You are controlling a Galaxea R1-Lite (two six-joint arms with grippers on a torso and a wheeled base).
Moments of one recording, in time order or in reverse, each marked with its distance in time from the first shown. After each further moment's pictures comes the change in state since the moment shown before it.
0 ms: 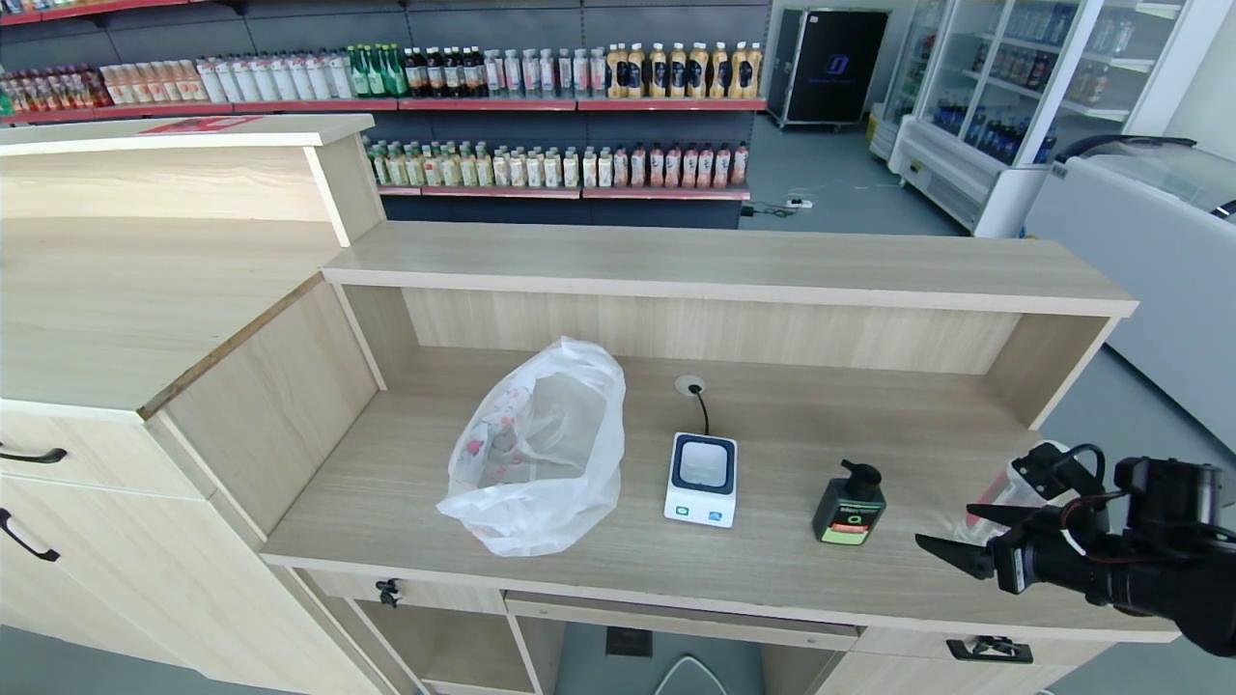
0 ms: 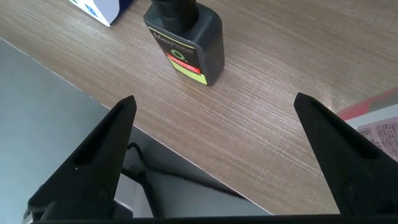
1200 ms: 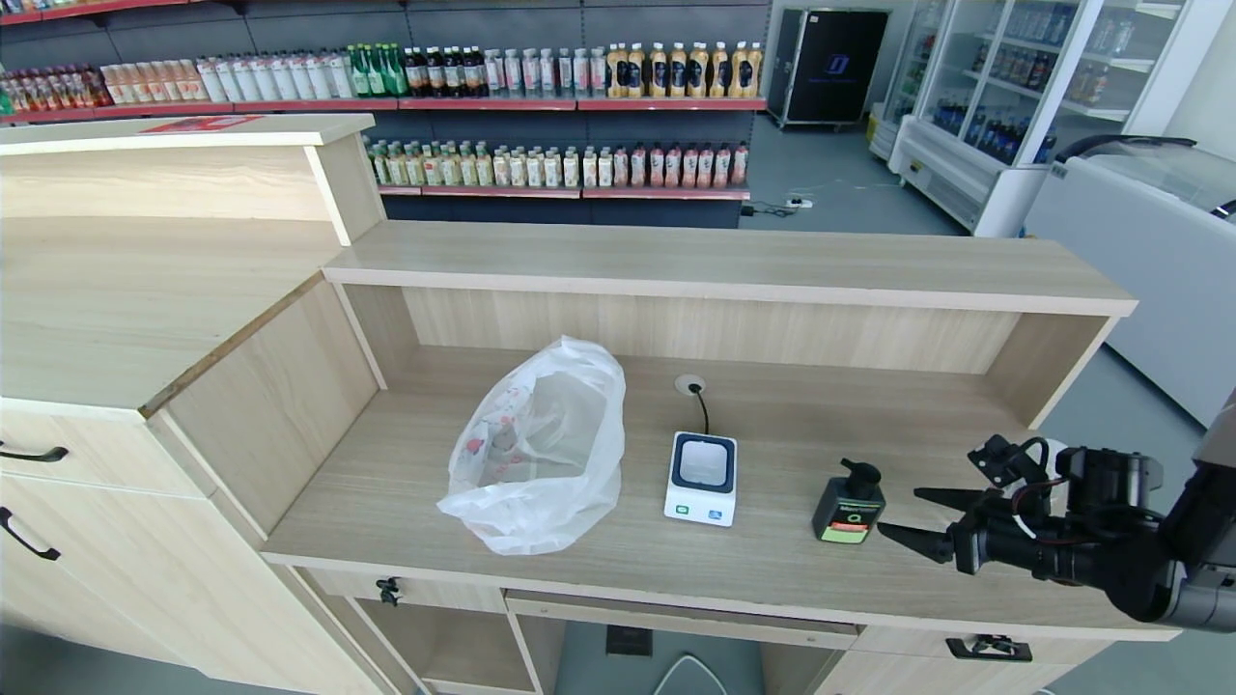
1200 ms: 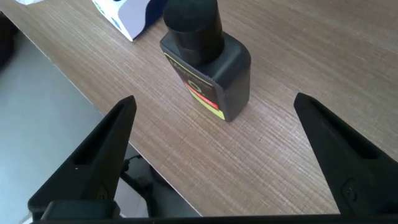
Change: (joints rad) left arm 0.000 0.000 0.000 0.000 0.000 0.000; right arm 0.047 0.171 -0.188 -0.007 0.151 -0.010
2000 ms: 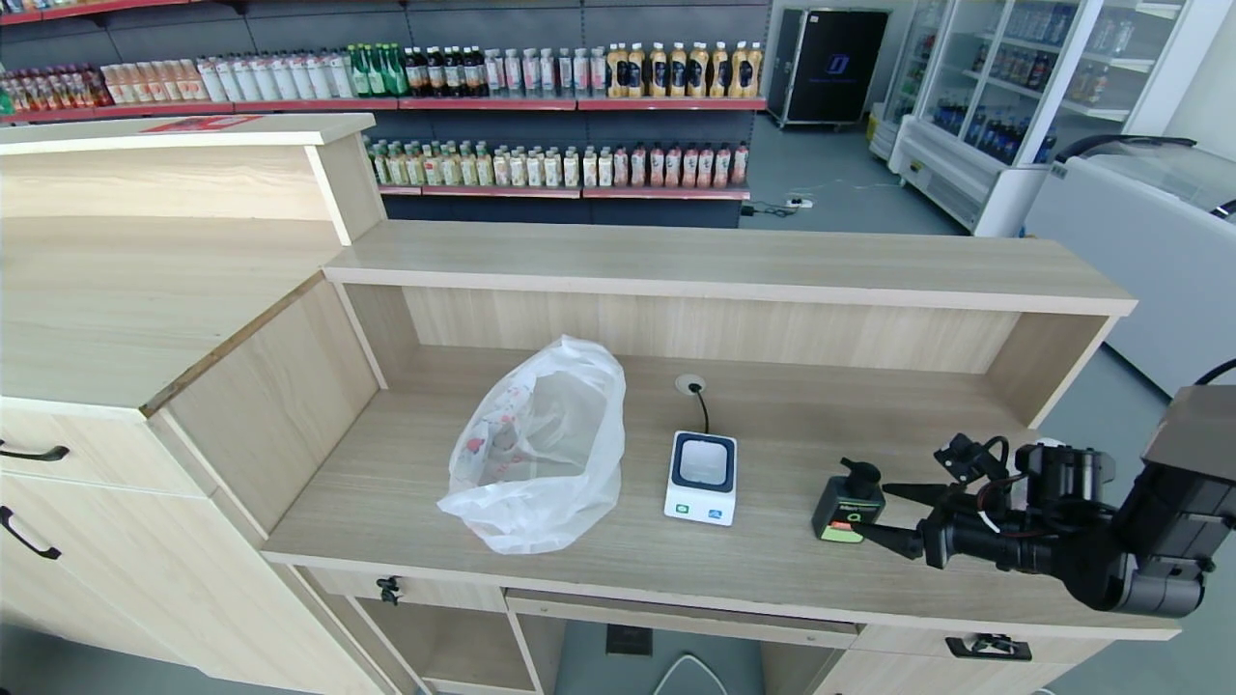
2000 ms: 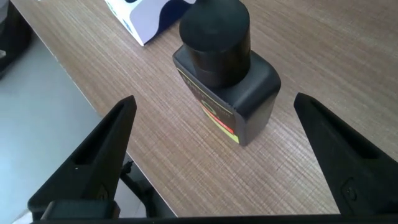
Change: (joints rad) left arm 0.000 0.000 0.000 0.000 0.000 0.000; right arm 0.058 0.081 -0.091 0.001 0.025 -0.003
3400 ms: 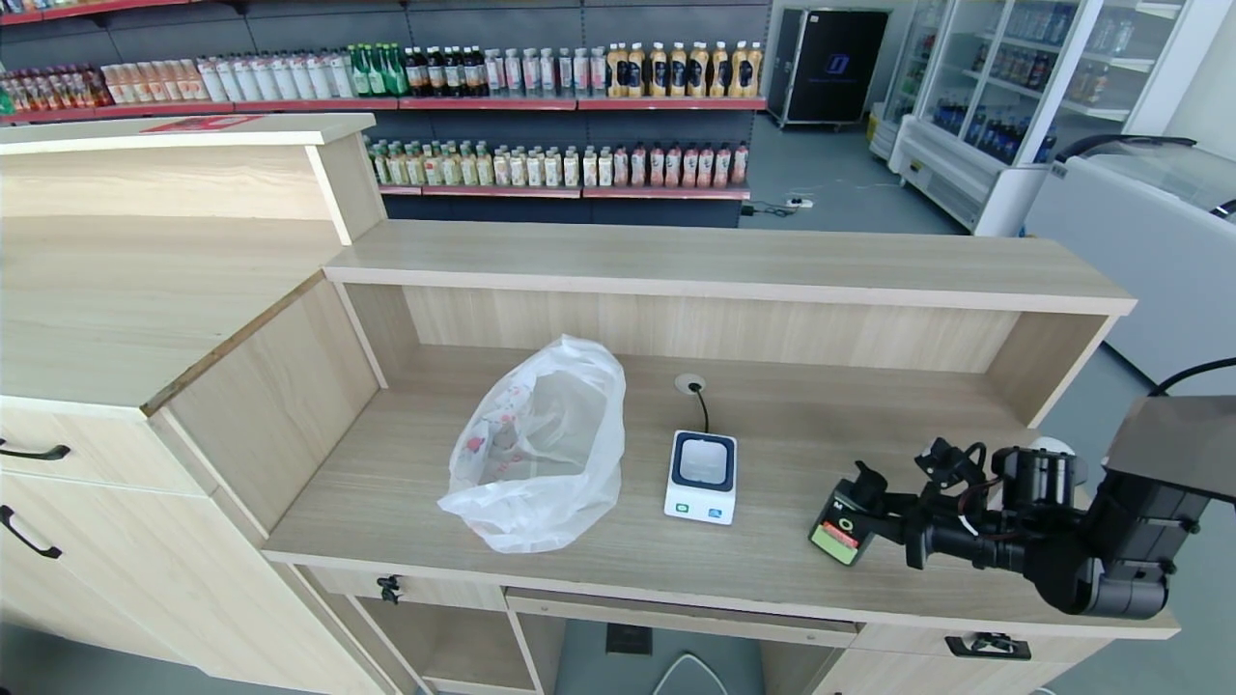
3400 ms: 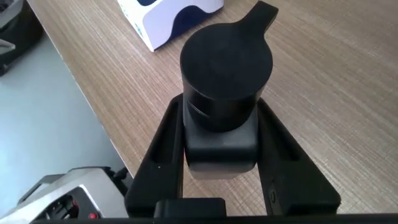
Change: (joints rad) left arm 0.000 0.000 0.000 0.000 0.000 0.000; right arm 0.034 0.071 -0.035 -0.094 0.053 -0.015
